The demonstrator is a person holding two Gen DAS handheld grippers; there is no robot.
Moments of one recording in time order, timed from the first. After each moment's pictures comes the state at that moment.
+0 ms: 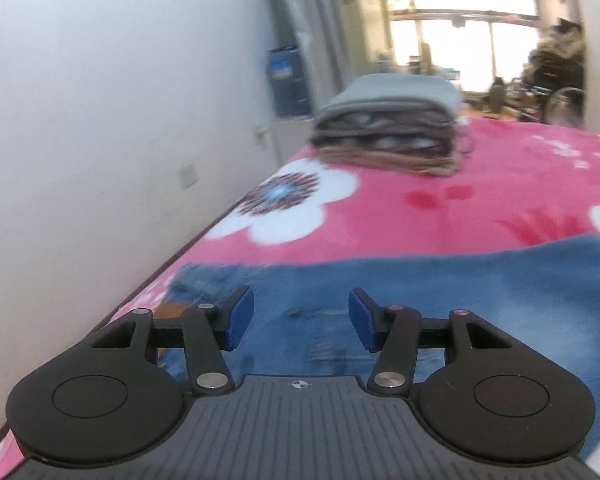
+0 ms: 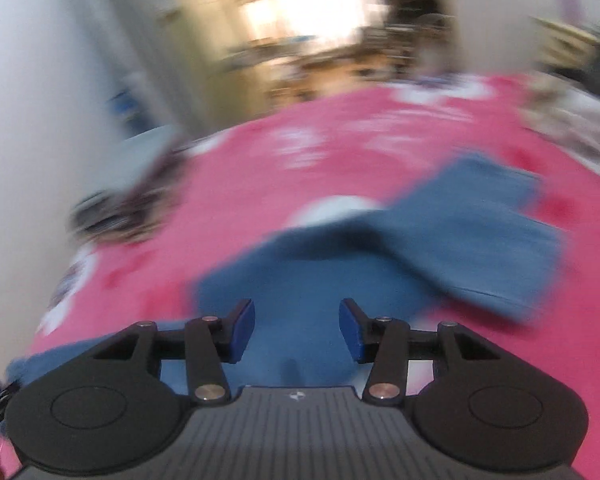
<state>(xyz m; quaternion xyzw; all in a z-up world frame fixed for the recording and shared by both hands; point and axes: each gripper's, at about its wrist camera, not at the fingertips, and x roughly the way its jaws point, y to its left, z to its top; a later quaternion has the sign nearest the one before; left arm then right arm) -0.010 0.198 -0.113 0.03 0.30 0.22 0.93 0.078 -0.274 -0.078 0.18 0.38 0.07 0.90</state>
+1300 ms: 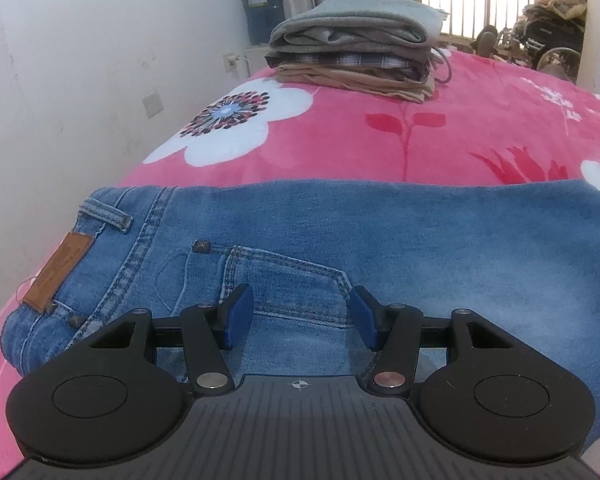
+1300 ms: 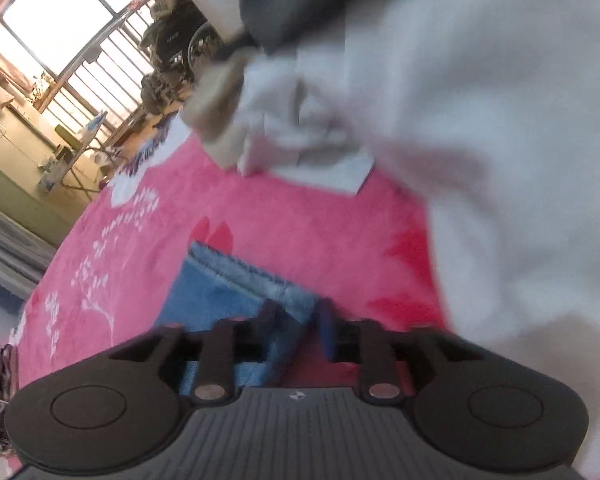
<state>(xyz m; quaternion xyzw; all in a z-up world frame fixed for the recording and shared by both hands) 0.025 0.191 -0.156 -0.02 0.39 0.20 0.90 0.190 -0.499 -0.150 0.31 0.37 -0.14 0.86</state>
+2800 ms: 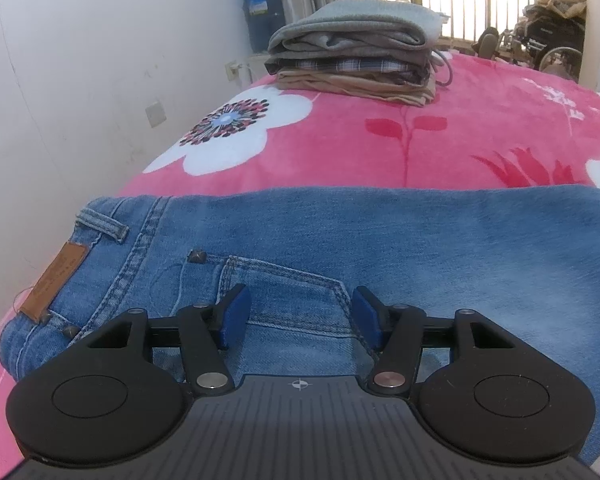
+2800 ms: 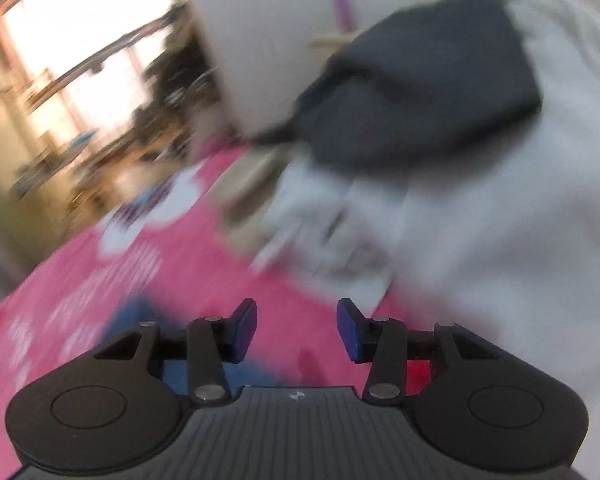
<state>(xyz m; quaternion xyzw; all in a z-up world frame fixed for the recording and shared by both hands) 0.031 0.188 -0.159 -0.01 0.38 0.21 0.90 0.236 -0.483 -0.099 0.24 0.31 -0.22 0.89</state>
